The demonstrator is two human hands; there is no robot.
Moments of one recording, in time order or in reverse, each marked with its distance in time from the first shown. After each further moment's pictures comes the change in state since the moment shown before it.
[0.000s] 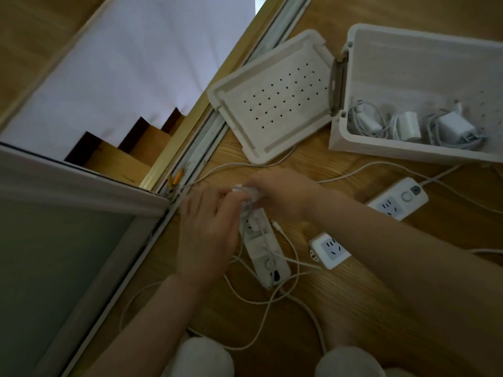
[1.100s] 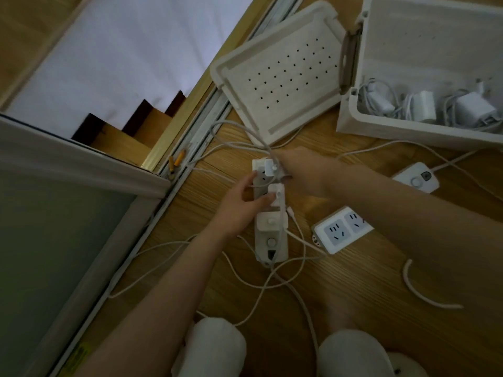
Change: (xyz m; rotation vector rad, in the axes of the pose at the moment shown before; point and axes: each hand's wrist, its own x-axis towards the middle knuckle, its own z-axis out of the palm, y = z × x) left_hand 0.011 -0.001 0.051 -0.888 -0.644 -0.912; right_hand -0.009 0.020 -0.005 0.089 -0.099 0.155
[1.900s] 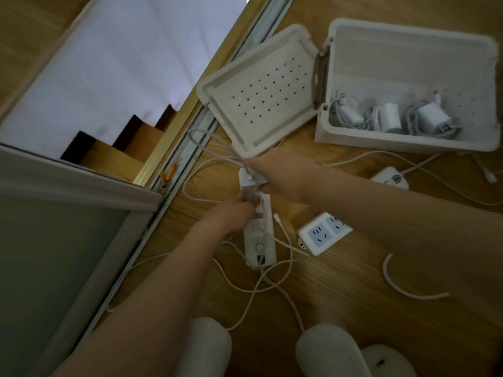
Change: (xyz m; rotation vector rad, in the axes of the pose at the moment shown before) left_hand 0.011 0.022 0.004 0.647 -0.187 -0.287; right_hand -0.022 -0.028 -0.030 -0.228 0.071 -0.093
